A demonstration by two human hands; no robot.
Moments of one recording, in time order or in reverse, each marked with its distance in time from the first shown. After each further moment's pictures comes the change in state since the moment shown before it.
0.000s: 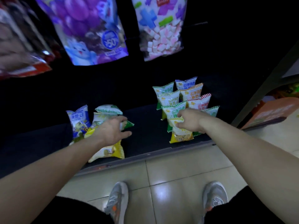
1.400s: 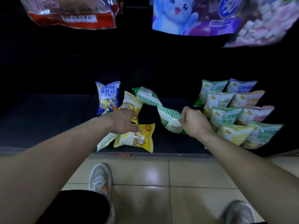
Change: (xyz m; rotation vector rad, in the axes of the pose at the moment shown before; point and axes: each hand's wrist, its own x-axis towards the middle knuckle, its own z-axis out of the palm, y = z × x) left_hand 0.016 -0.147 -0.012 -0.033 -0.314 -0.099; right_hand 0.121 -0.156 0.081 0.138 0.305 -0.098
